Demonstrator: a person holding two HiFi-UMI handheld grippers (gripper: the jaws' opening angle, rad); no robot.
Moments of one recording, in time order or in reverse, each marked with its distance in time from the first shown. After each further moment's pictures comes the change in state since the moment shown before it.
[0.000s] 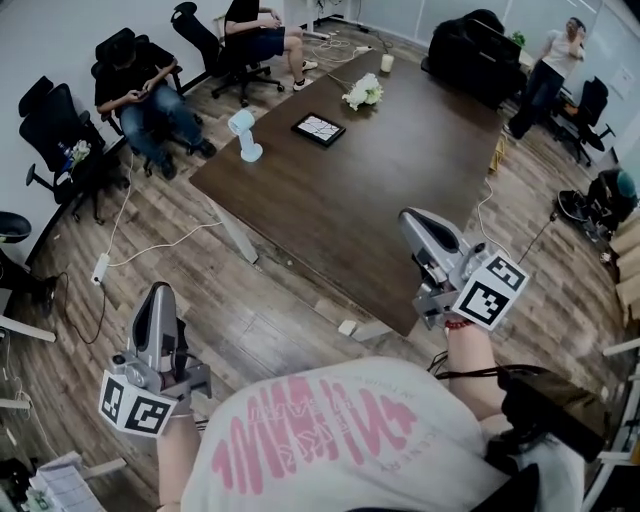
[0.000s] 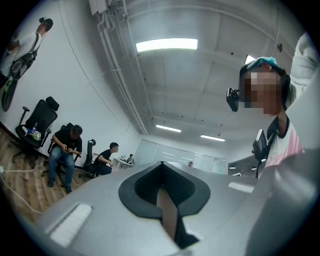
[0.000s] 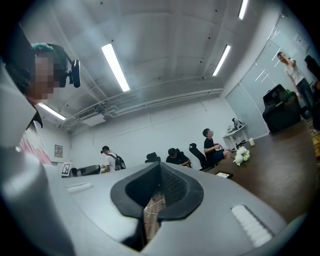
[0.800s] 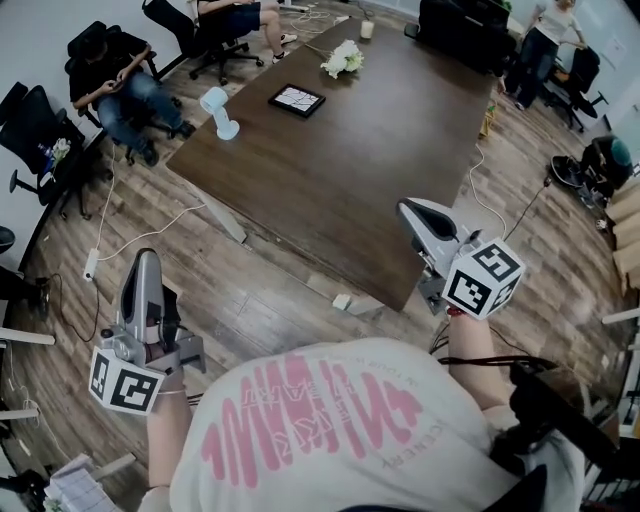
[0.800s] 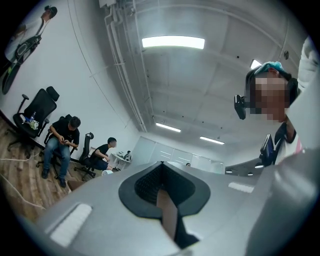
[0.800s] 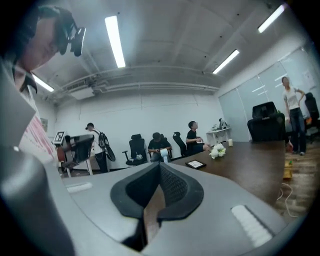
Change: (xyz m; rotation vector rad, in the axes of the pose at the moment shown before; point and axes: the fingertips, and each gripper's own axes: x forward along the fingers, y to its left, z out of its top) left arm 0.041 0.005 -0.016 -0.070 0.019 -0.021; right arm -0.030 -0.040 -0.047 -0.131 0.190 -0.193
